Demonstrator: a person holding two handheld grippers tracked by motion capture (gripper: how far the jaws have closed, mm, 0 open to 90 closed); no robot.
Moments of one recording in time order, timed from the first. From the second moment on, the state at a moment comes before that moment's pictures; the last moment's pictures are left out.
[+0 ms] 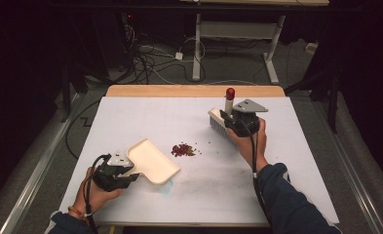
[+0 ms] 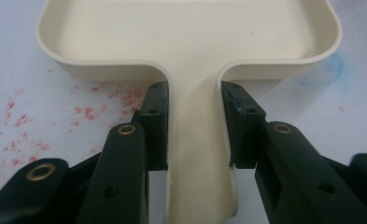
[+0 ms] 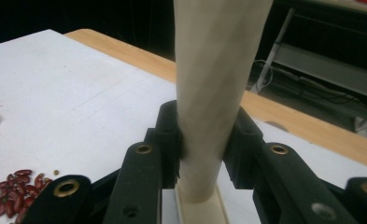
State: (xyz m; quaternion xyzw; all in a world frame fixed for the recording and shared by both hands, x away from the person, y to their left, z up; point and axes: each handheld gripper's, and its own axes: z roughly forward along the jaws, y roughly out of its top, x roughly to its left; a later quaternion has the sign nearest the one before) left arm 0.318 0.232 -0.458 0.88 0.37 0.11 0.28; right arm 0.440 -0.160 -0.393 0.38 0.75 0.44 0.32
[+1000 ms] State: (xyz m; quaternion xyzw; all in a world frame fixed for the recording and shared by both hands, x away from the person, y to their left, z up) left arm 0.333 0.221 -0.463 0.89 0.36 0.08 0.28; right arm 0.405 -0.087 -0.418 0.38 0.73 0.49 0.28
